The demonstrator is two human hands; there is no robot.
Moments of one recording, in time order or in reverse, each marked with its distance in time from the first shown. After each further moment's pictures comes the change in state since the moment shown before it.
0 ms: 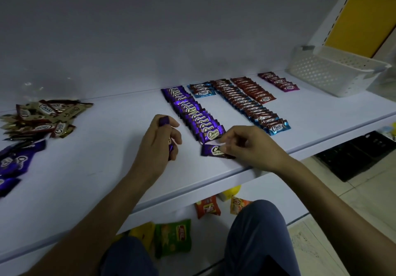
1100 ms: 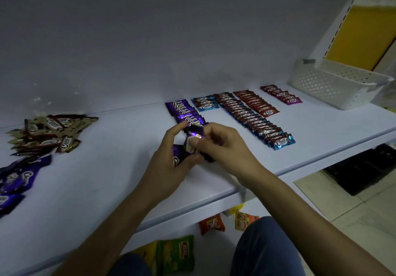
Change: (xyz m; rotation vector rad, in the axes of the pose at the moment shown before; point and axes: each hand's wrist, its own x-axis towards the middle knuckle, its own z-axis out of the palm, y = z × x) left_hand -0.002 -0.004 -0.001 0.229 -0.158 0.167; right_hand 0.023 -0.059 0.032 0.570 0.144 -0.108
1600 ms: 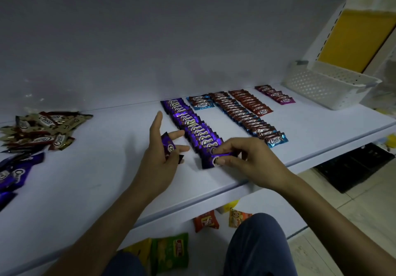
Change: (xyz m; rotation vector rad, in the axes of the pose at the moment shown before) left_hand 0.004 -0.009 0.001 -0.065 0.096 -0.044; right_hand -0.027 0.014 -0.053 -0.497 -0.115 -0.017
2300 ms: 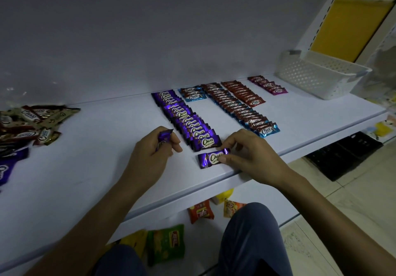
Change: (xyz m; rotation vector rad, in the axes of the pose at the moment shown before) left_hand 0.000 -0.006 0.000 0.104 -0.022 -0.023; right_hand -0.014 0.024 -0.006 -0.232 0.048 0.038
